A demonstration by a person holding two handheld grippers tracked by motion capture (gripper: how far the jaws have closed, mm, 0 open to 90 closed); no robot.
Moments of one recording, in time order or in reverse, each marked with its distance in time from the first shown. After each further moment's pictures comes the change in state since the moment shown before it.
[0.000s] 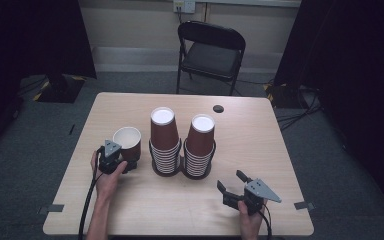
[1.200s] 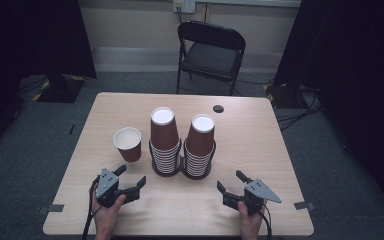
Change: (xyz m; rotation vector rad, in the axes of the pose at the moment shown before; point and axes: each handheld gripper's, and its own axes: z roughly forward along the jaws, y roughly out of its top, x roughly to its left) left arm -0.059 -0.035 -0.075 -0.197 -0.161 0.001; right arm 0.001 0.000 -0.001 -0.007 0.010 0.002
